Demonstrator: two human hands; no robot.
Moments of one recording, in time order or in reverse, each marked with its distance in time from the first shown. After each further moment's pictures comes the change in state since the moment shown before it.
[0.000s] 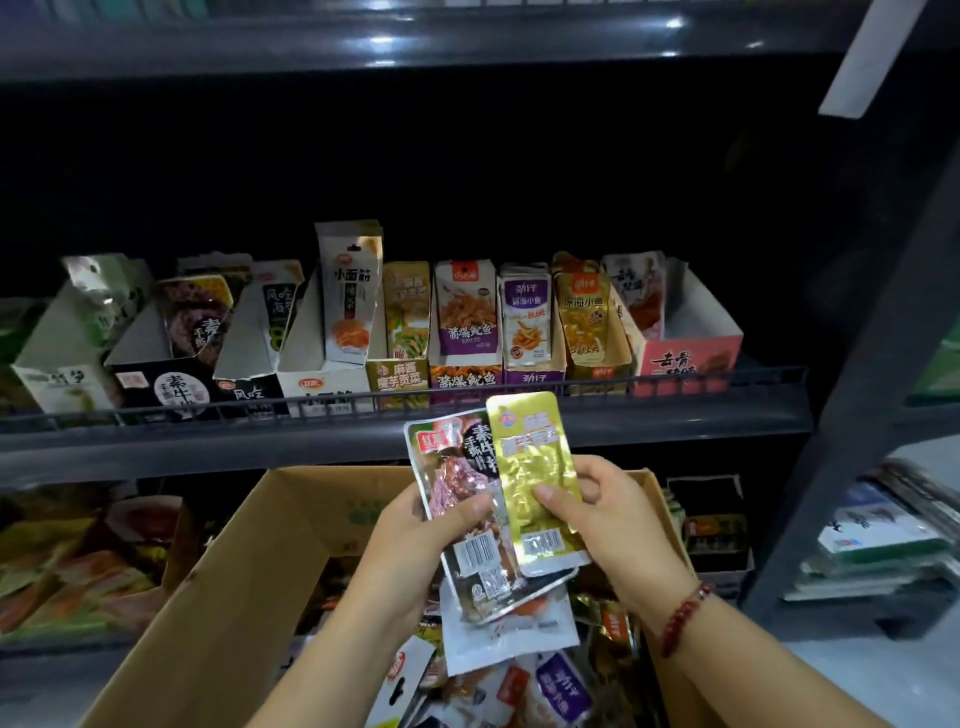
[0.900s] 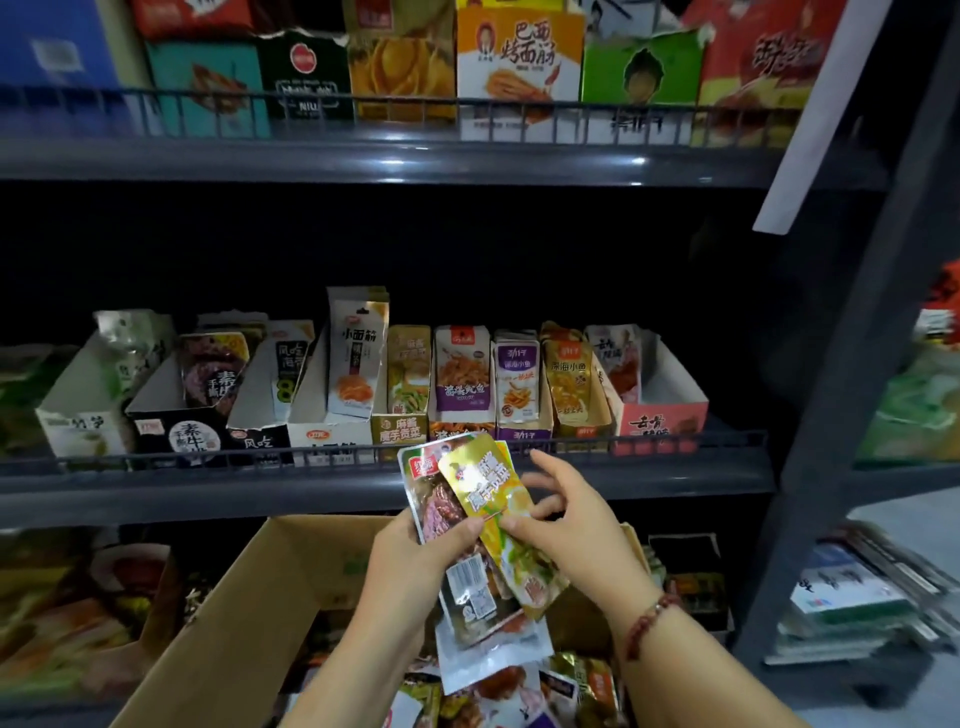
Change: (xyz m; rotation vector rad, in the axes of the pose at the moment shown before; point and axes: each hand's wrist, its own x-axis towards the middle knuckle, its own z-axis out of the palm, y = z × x) left_hand -0.010 0.024 0.009 0.002 0.110 0.100; right_hand -0.002 -0.046 0.007 -0.274 -0.037 -0.192
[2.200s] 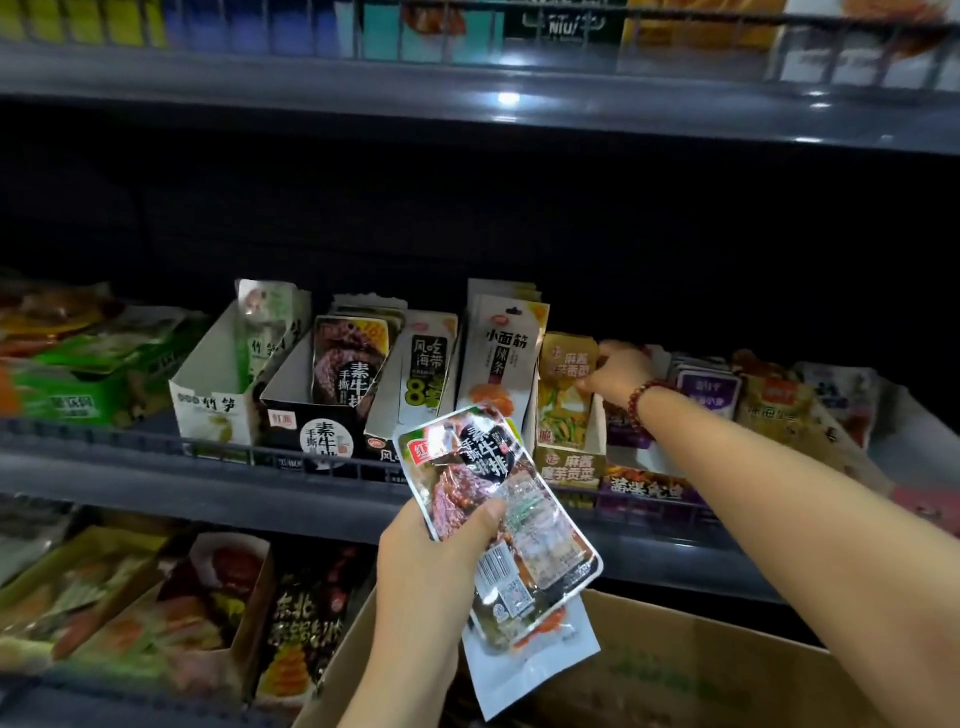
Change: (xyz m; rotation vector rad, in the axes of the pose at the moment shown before) left_hand 0.077 0.021 -0.116 -0.062 0.310 0.120; right_hand 0.294 -0.048 0.107 -0.669 0.093 -0.050
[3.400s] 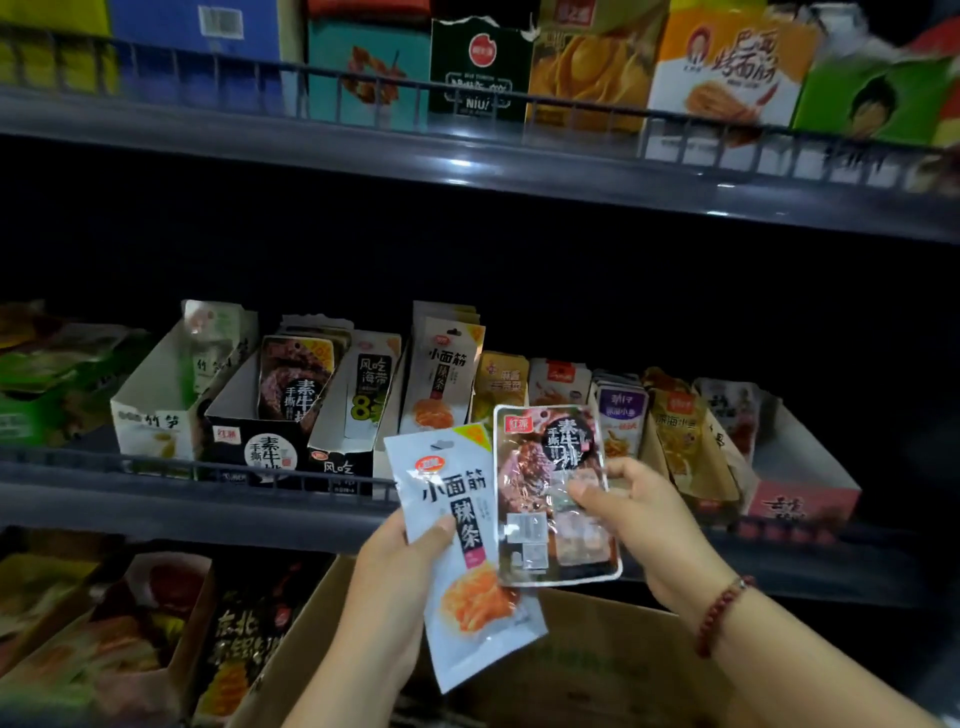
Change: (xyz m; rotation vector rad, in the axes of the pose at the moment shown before) left_hand -0.019 0.003 0.017 -0.154 -0.215 -0.212; right_hand -0.209 0.025 -0.065 0.826 -0.105 0.222
